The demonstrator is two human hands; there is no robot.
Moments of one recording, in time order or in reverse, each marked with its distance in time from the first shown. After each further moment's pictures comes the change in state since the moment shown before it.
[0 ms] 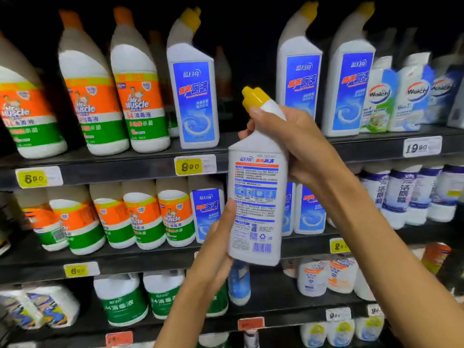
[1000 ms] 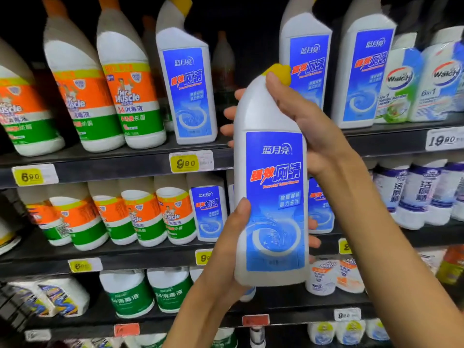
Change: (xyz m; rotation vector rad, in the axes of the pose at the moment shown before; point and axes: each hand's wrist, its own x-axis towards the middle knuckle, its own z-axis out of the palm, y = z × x) left_hand -0.001 -0.003 0.031 -0.186 -0.112 -0.137; right_hand 0.017 0.001 -0.021 0.320 -0.208 0.229
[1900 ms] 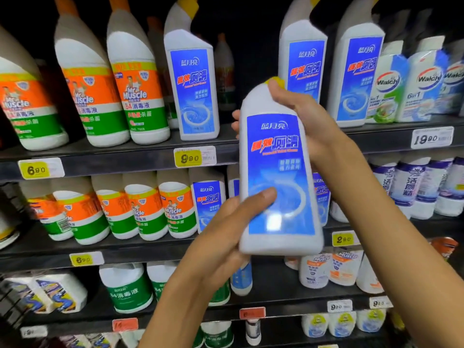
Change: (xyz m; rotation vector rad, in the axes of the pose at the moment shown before) left_hand -0.024 0.030 0.019 0.147 -0.023 0.039; right_hand -0.001 -0.009 0.009 0.020 0.229 0.117
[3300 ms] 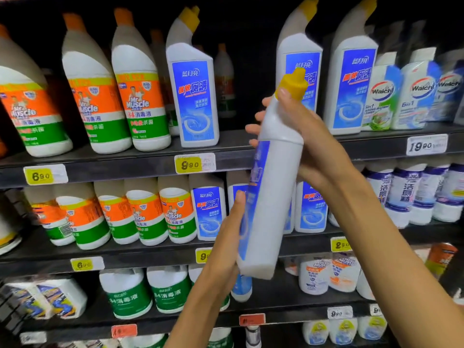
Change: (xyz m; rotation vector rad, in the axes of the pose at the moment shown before) left_hand 0.024 -0.036 -0.022 0.015 0.168 -0.039; right_hand -0.025 0.014 -0.001 -0.041 -0.053 -0.329
